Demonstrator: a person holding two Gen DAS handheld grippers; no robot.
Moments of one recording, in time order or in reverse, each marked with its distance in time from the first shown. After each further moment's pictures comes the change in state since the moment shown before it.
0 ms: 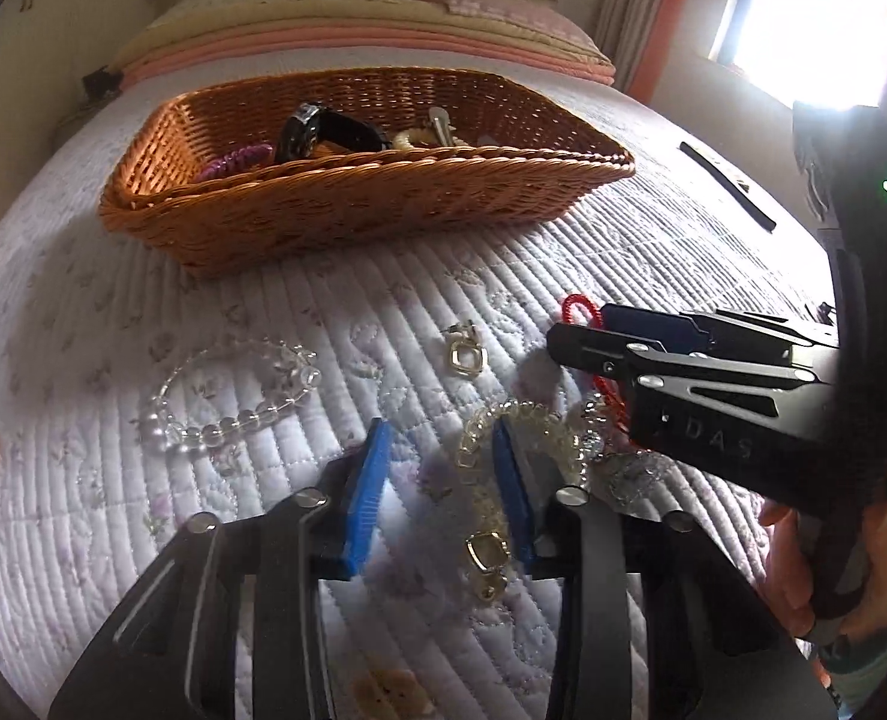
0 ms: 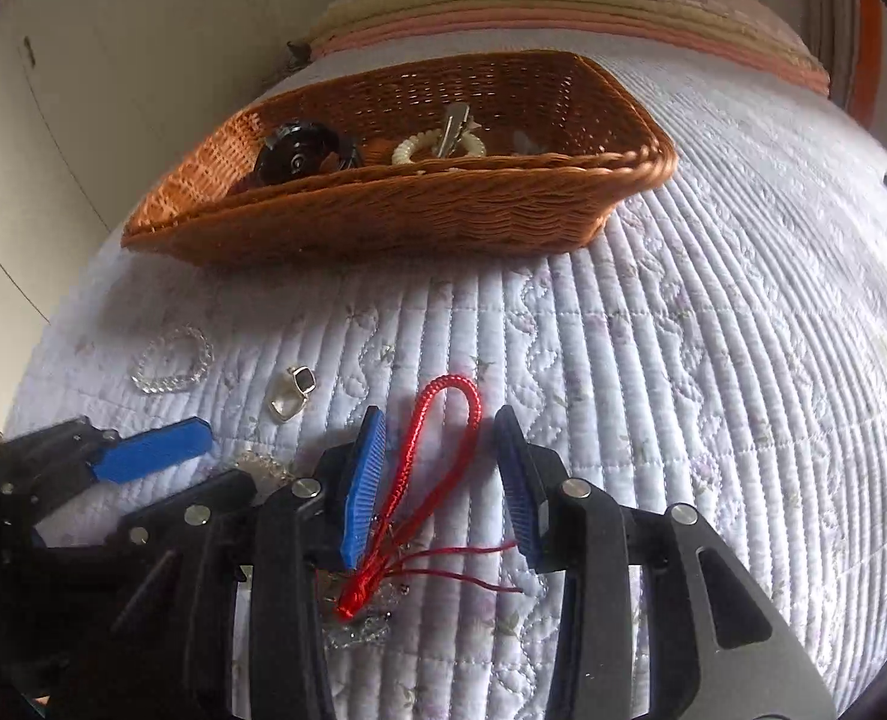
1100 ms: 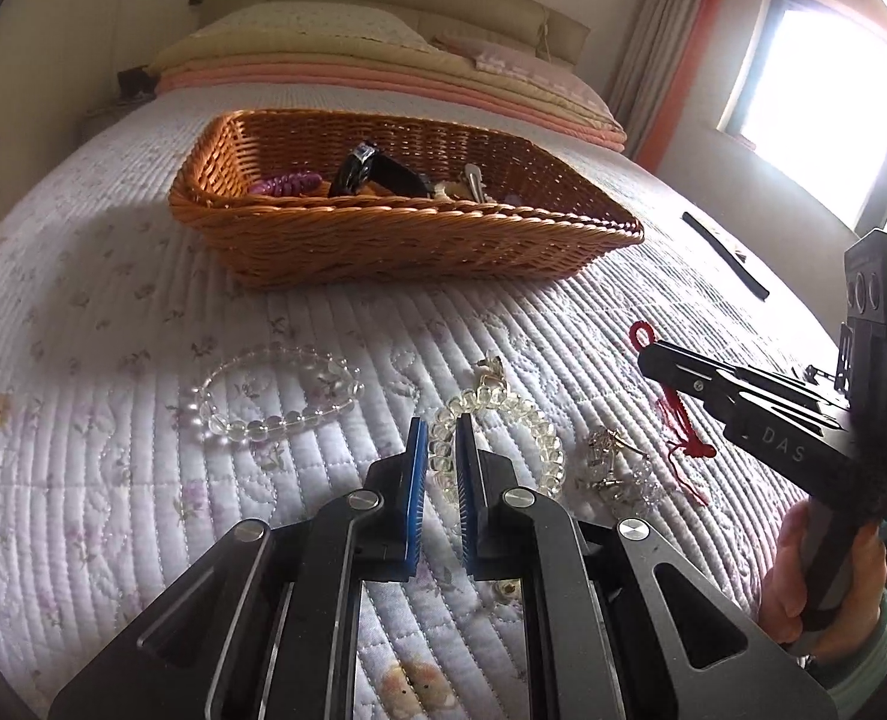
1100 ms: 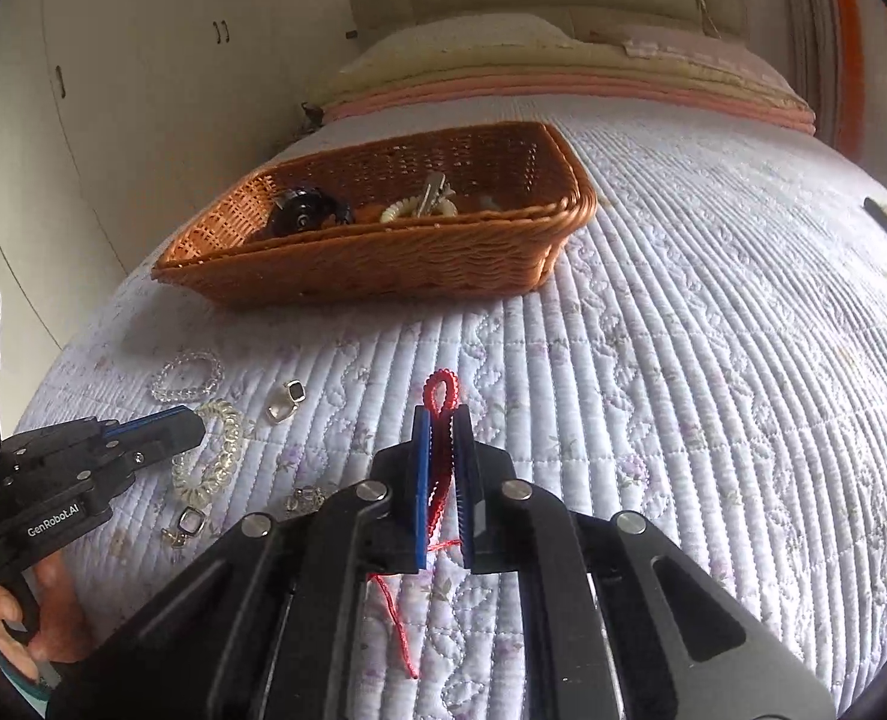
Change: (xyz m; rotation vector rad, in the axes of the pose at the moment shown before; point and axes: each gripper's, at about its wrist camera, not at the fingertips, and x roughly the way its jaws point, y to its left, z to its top) left arm -0.026 0.017 -0.010 -0.094 -0.148 -0.033; right arm -0.040 -0.029 -0.028 0.002 -0.188 0.042
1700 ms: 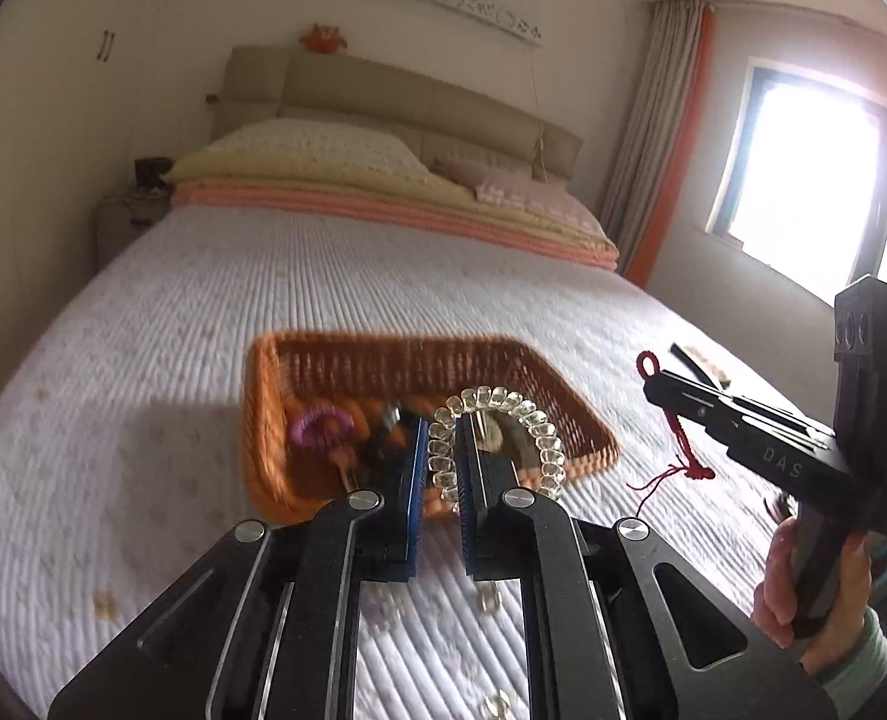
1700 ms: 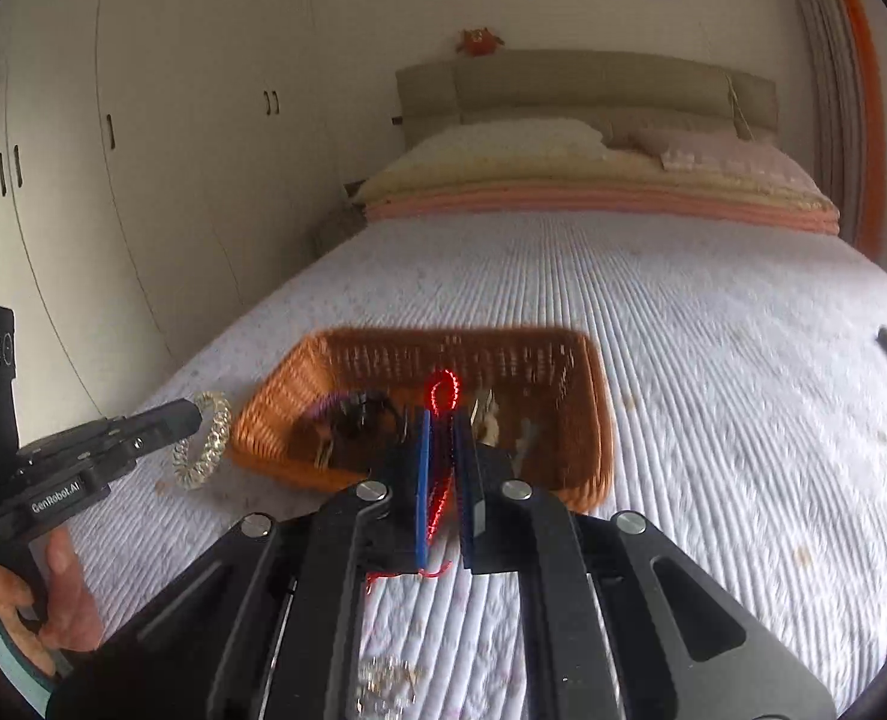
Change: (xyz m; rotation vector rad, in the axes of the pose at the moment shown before) left arm -0.069 0.009 0.099 -0.008 -0.278 0.001; right arm -0.046 0.023 0.107 -0.086 -0.202 0.061
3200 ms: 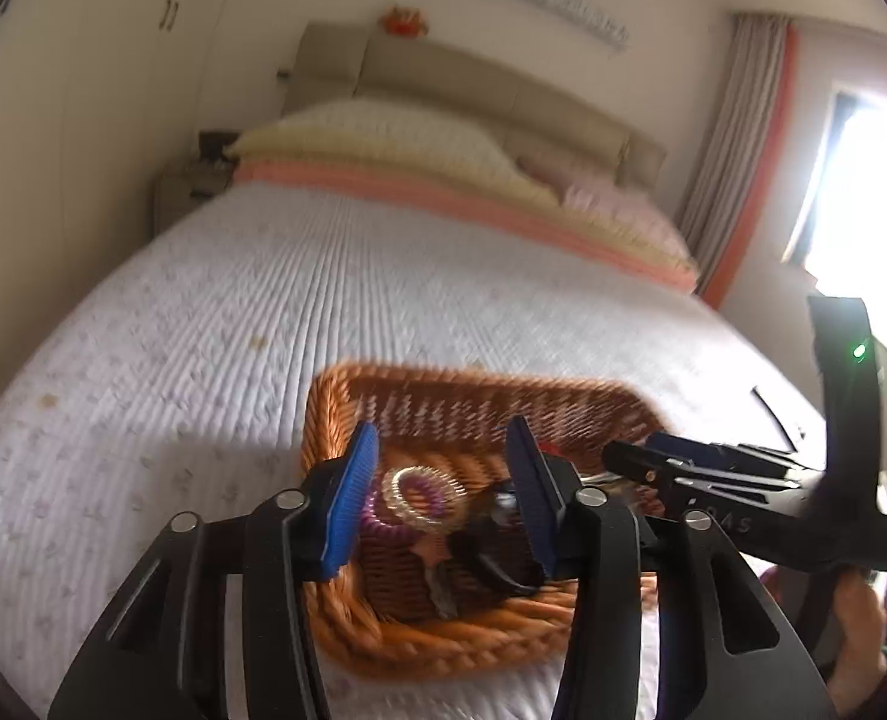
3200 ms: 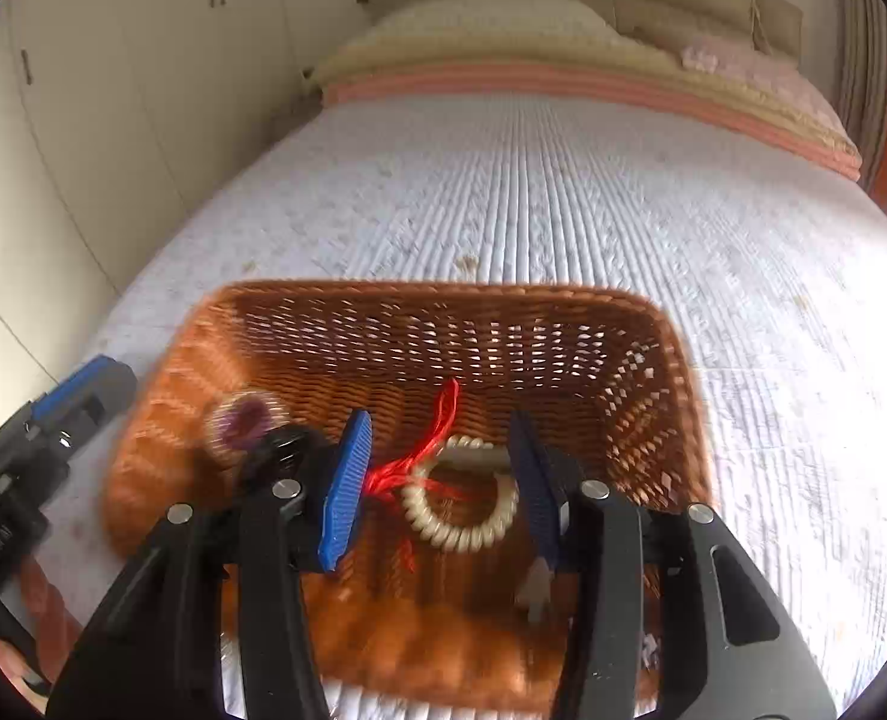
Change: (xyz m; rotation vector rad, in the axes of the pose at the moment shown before) left arm 0.054 0.042 0.028 -0.104 0.004 0.136; right arm 0.140 -0.001 0.040 0.019 0.291 -0.070
